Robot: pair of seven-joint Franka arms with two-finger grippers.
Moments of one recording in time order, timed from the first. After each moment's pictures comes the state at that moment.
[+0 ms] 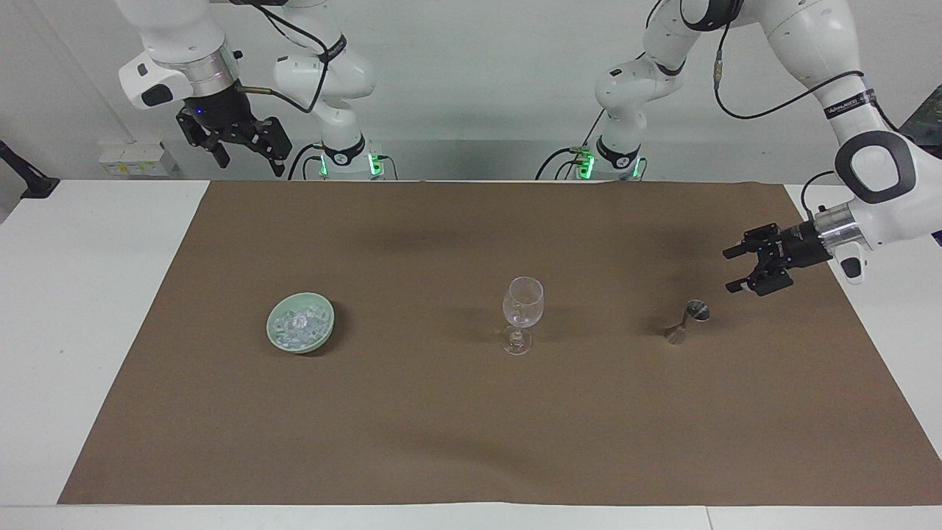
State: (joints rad) left arm 0.38 0.28 -0.08 -1.73 -0.60 1.59 -0.72; right arm 0.00 -0.03 0.03 -1.50 -0.02 1.40 0.23
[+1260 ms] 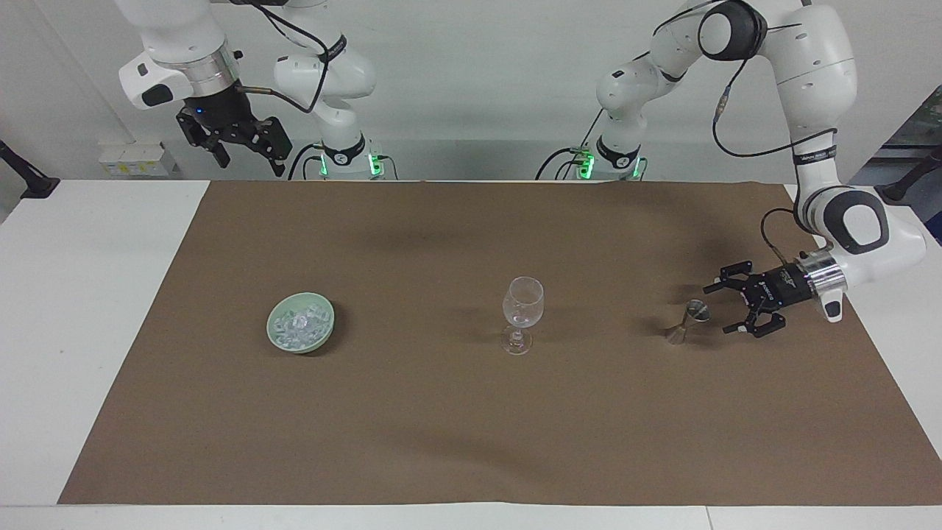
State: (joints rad) left arm 0.44 0.46 -0.10 -1.80 -0.97 1.76 -0.88; right arm 0.00 -0.03 0.03 -1.50 -0.02 1.40 0.23
